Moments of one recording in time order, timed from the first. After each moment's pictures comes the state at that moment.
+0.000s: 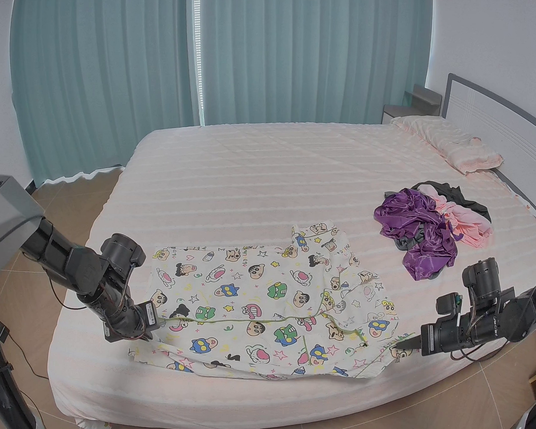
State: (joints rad) left arm -0.19 2.02 -0.96 0.20 -0.05 -0.61; right arm 0.17 1.82 -0.54 -0.34 0.44 0.19
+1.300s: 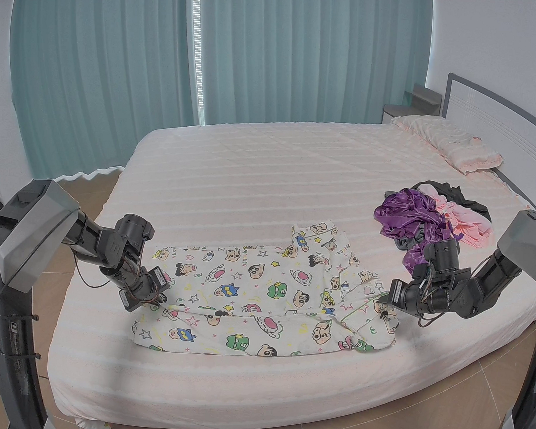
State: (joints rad) left arm -0.10 2.30 -1.35 0.19 -0.07 -0.75; right arm 0.18 2.19 -0.87 -0.56 0.23 0.48
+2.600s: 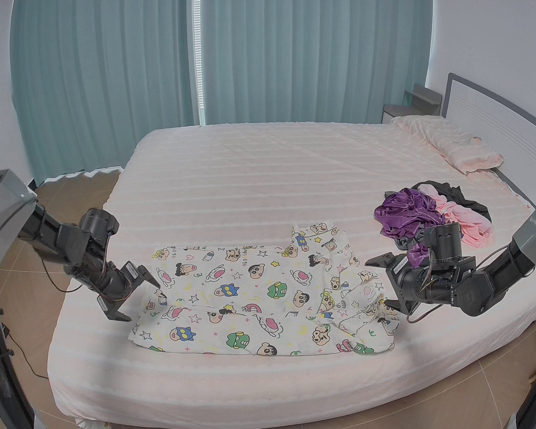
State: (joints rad) left arm 0.00 2.05 -1.06 0.10 -0.28 -0.91; right arm 0.29 2.04 -0.83 -0.56 0.11 1.13
